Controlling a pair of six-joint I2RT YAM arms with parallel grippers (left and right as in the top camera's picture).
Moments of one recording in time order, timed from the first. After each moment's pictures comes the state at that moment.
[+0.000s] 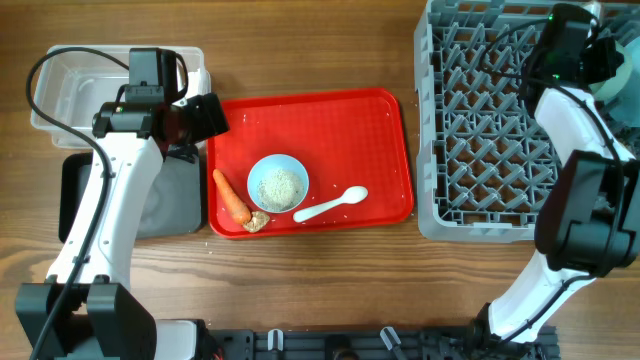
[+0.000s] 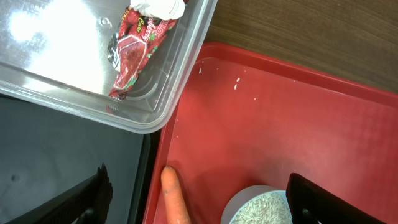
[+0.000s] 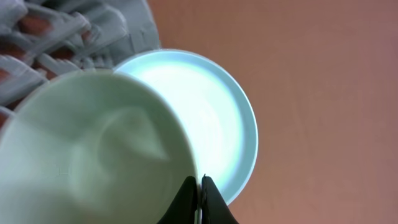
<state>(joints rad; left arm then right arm) -0.02 1.56 1.28 -0.83 0.02 -0.36 -0.19 2.00 1.41 0.10 1.03 -0.75</state>
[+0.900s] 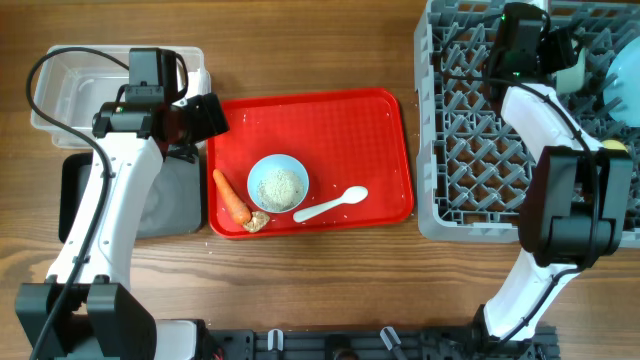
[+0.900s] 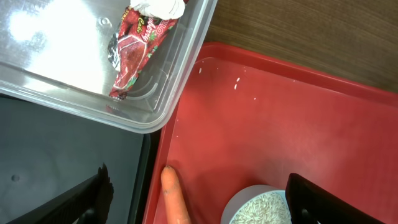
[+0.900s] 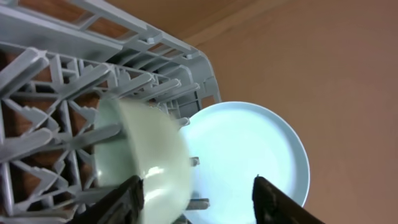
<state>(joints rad) -0.02 1.56 1.28 -0.83 0.02 -0.36 -0.06 2.03 1.41 0.10 0.94 -0.64</state>
